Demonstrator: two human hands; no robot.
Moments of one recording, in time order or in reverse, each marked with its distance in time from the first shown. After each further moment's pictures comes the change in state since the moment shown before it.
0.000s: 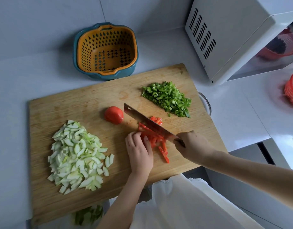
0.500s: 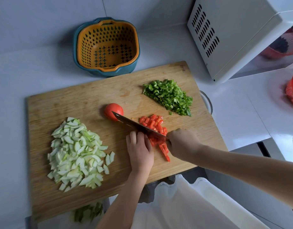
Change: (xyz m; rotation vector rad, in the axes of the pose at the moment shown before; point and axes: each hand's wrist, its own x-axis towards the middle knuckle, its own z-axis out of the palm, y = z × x) left_hand 0.004 -0.001 -0.002 0.058 -0.030 0.030; right_hand 0.016 -0.024 0.007 -0.140 -0.081 -0.045
